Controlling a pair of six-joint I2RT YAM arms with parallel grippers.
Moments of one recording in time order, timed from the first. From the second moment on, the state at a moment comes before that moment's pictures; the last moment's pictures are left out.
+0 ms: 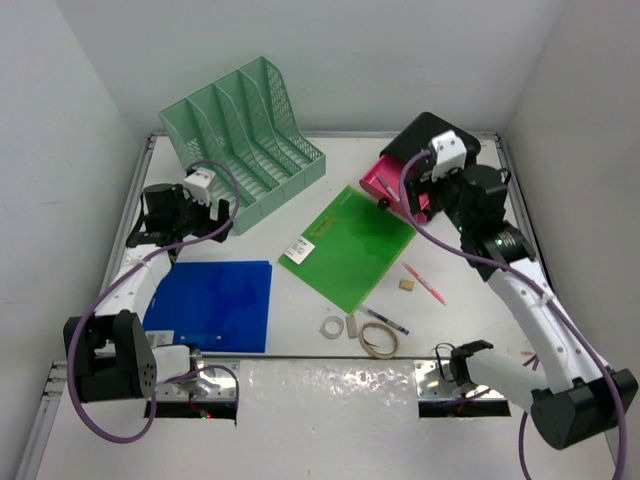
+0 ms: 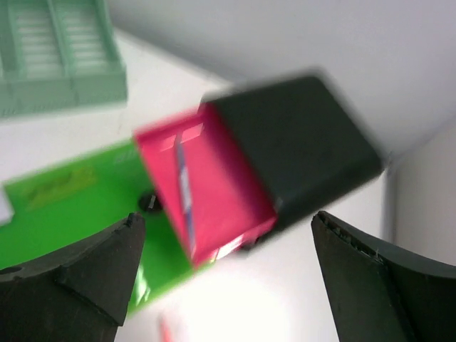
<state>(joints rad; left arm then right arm) 0.10 1.22 0.76 -0.16 0.41 0.26 0.29 1.06 1.00 -0.17 0.07 -0.29</state>
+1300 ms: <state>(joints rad) 0.10 1.18 0.76 -0.15 0.41 0.27 0.05 1.36 0.50 -0.18 0.02 0.09</state>
